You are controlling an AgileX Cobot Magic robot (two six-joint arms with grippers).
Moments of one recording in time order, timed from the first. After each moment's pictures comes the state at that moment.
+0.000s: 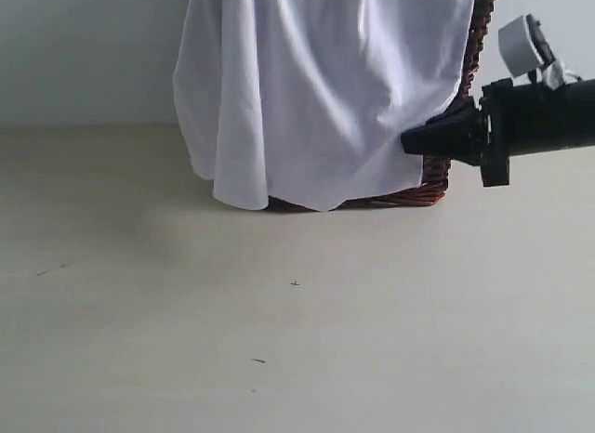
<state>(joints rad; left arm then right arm) 0.03 0.01 0.00 0.02 0.36 -0.11 -0.09 1.84 -1.09 1.41 1.19 -2.09</state>
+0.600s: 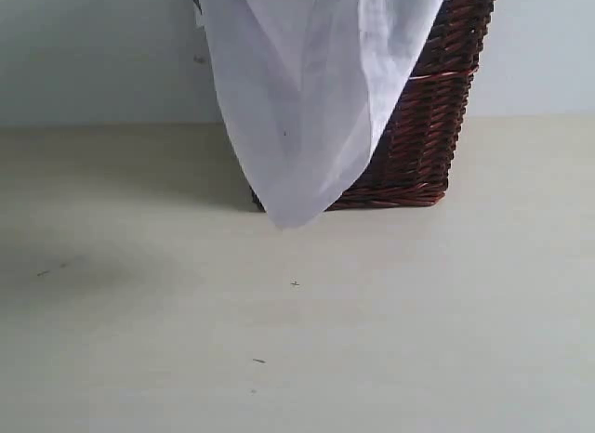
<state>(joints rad) 0.03 0.01 0.00 0.02 0.36 -0.11 -0.09 1.29 -1.26 1.72 1.20 -2.10</state>
